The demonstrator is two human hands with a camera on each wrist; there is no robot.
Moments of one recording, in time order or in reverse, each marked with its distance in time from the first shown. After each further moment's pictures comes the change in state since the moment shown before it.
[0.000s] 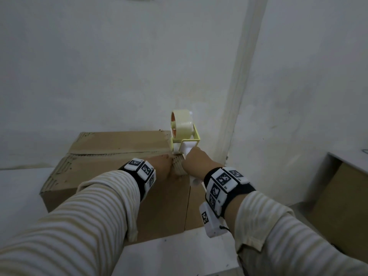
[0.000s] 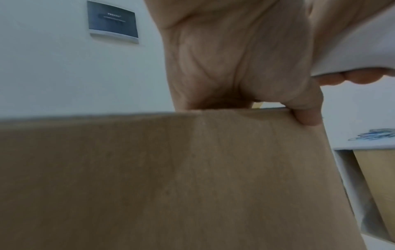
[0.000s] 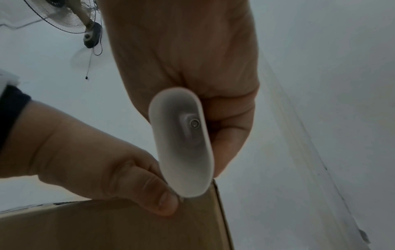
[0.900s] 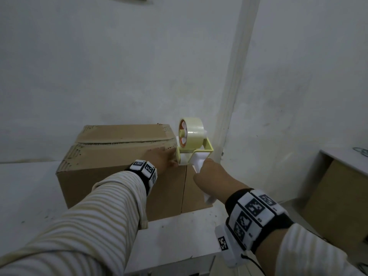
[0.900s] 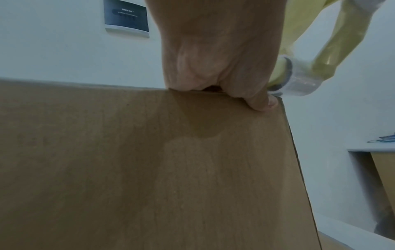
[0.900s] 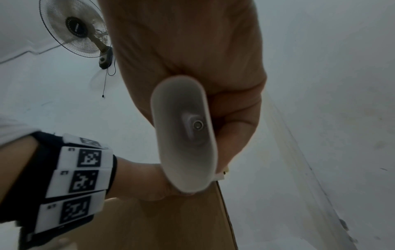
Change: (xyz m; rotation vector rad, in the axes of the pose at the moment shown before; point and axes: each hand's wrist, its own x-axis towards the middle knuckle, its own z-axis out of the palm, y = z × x) left_hand -0.025 0.011 0.012 -0.082 0.224 -0.022; right_hand -0.101 0.048 0.004 0.093 0.065 -0.007
